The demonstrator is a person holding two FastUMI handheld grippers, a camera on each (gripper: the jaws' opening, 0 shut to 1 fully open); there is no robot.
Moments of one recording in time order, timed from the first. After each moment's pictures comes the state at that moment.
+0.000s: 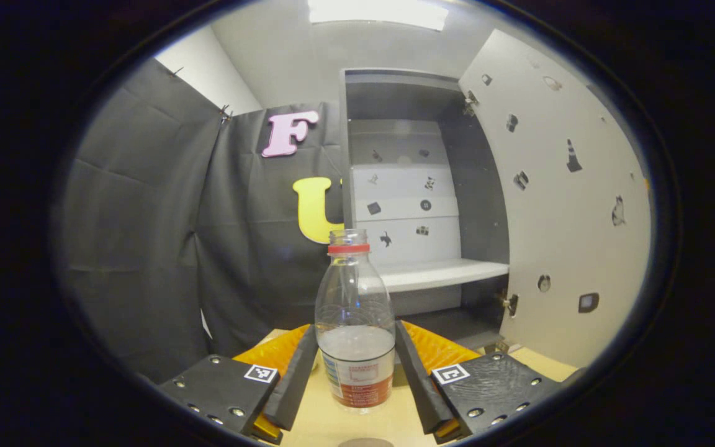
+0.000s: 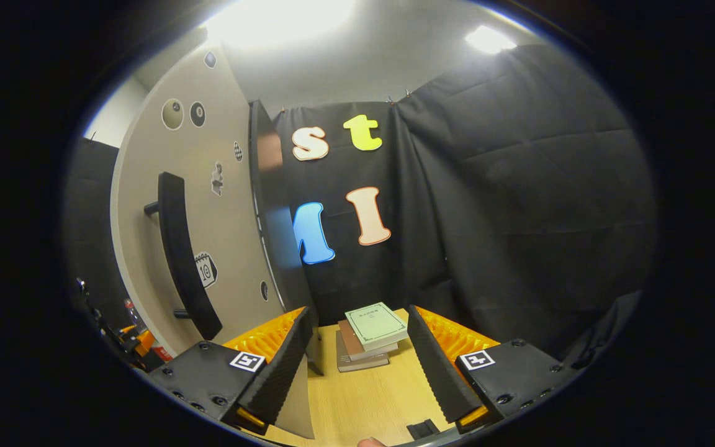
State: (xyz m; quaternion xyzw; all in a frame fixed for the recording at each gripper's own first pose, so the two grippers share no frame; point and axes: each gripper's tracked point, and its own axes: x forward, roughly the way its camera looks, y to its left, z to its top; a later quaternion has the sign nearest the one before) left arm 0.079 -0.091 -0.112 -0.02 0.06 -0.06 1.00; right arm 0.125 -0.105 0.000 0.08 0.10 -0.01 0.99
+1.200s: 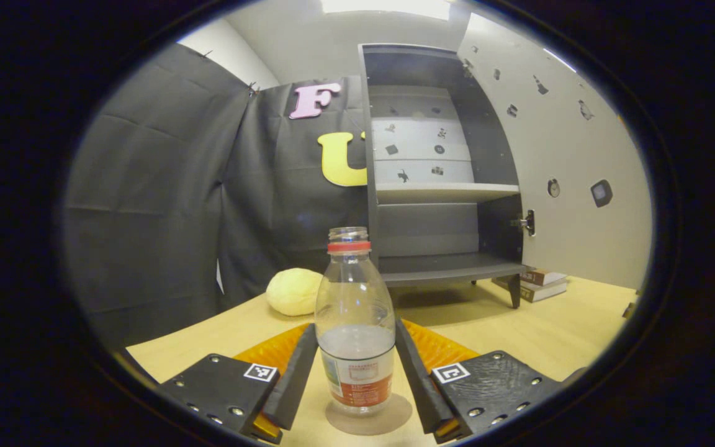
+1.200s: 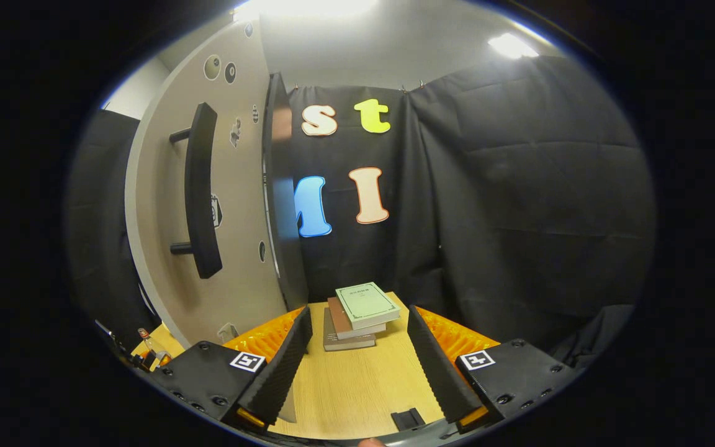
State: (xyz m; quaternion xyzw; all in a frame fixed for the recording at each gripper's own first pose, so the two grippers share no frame) left arm 0.011 -0.091 -0.288 -0.02 0.10 0.00 0.99; right arm 0.104 -0.087 -0.047 0.02 0.15 -0.01 0.99
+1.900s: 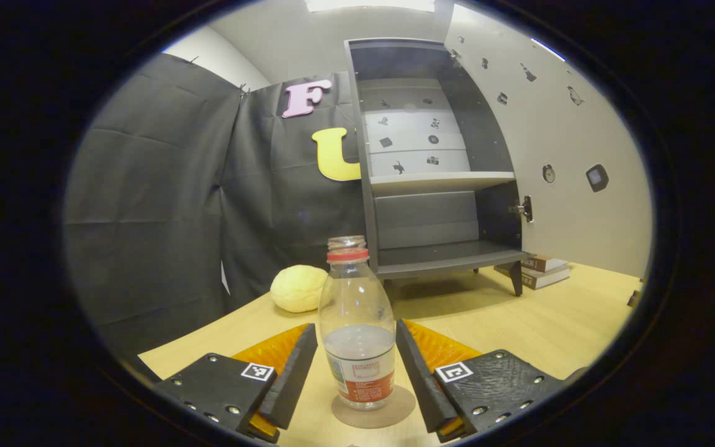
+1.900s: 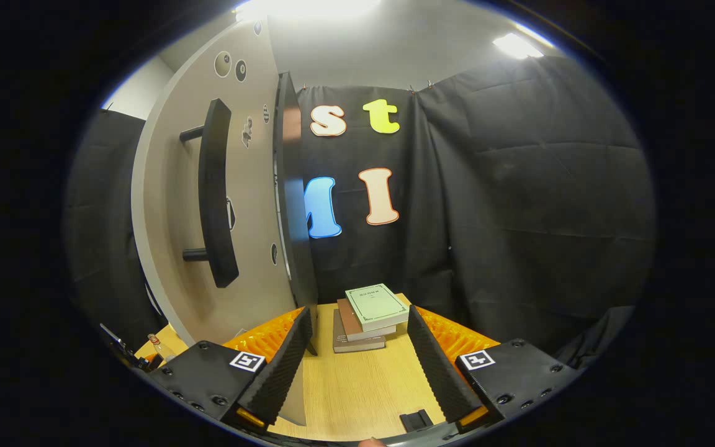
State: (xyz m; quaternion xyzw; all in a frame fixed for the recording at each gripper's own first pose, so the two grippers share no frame) left arm 0.002 -0.096 -0.287 0.01 0.12 0.00 0.99; right arm 0.111 -0.070 -0.039 0.03 0.14 0.01 0.99
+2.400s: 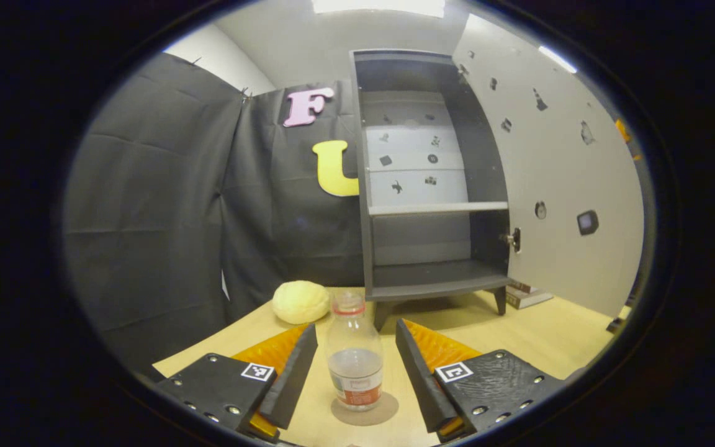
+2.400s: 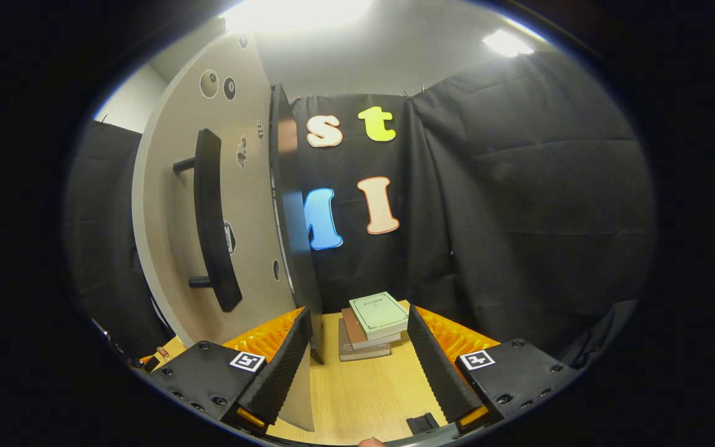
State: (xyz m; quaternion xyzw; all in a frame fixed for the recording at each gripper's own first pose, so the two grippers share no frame) left arm -0.014 -0.091 -0.198 -0.01 0.10 0.00 0.99; right arm 0.116 -0.074 -0.012 0.05 0.12 0.01 0.99
